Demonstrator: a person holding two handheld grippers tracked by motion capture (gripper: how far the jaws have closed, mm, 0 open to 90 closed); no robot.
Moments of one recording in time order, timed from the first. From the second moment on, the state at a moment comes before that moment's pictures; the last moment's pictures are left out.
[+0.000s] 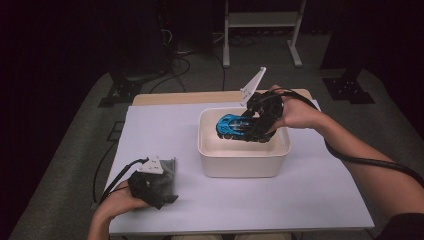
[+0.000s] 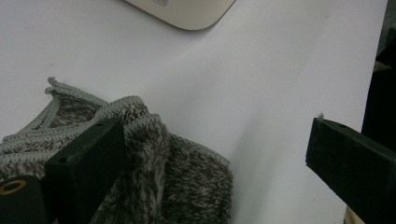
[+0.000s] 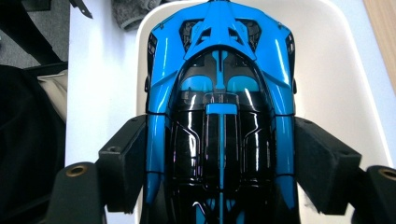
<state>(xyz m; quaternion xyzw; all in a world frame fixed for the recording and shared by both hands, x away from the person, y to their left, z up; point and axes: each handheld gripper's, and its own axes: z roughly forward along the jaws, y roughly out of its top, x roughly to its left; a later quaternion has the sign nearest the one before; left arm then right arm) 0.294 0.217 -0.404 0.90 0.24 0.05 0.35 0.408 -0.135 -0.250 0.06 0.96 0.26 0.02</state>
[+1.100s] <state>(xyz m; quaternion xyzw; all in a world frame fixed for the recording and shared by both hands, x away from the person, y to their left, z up) 0.293 0.216 -0.404 0.91 0.23 0.05 0.35 0.424 -0.112 -0.313 0.06 0.97 0.24 -0.01</state>
